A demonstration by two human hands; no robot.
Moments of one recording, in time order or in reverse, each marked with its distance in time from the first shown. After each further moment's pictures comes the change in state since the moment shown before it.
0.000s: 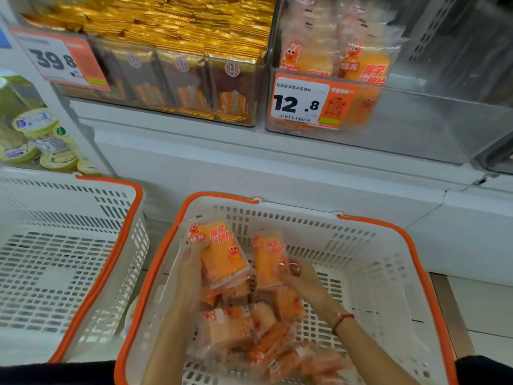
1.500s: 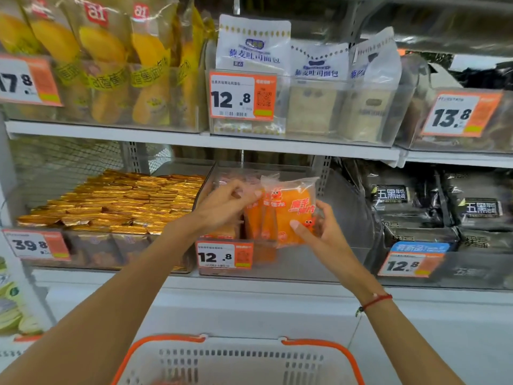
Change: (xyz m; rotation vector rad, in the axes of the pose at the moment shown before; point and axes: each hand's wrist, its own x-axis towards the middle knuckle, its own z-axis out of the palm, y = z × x) left_hand -0.017 0.290 0.211 0.838 -0.478 0.941; right_hand -0.053 -0.263 -0.190 0.120 0.249 -0.763
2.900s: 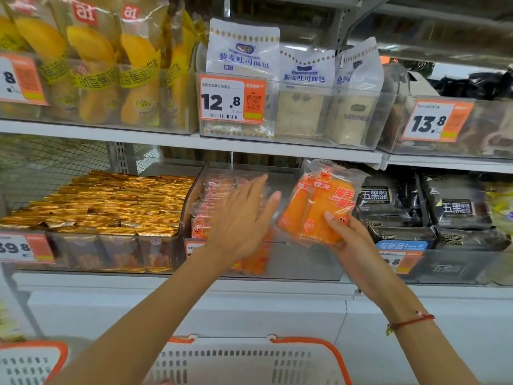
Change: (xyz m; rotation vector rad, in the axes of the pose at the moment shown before) left_hand -0.039 0.047 0.047 0.333 0.168 0.173; right_hand -0.028 -0.028 -0.036 0.275 0.107 0.104
